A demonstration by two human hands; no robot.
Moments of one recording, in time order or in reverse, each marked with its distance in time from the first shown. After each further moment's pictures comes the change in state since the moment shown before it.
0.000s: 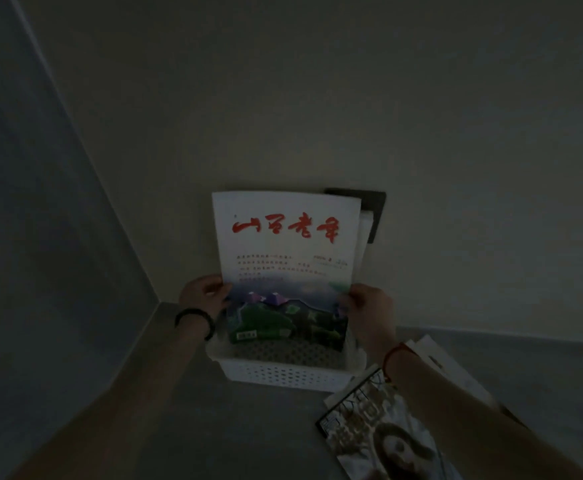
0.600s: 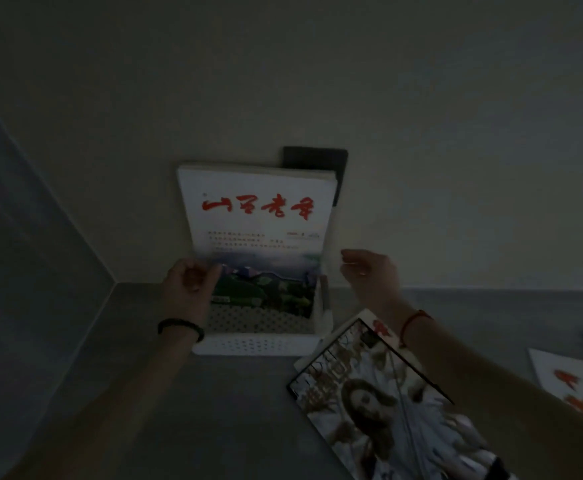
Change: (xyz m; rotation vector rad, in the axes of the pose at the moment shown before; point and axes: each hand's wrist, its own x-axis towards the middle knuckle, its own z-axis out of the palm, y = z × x) left_hand -0.046 -0.018 0.027 0.077 0.049 0.310; right_hand 0.003 0.042 -0.036 0.085 0.097 0.030
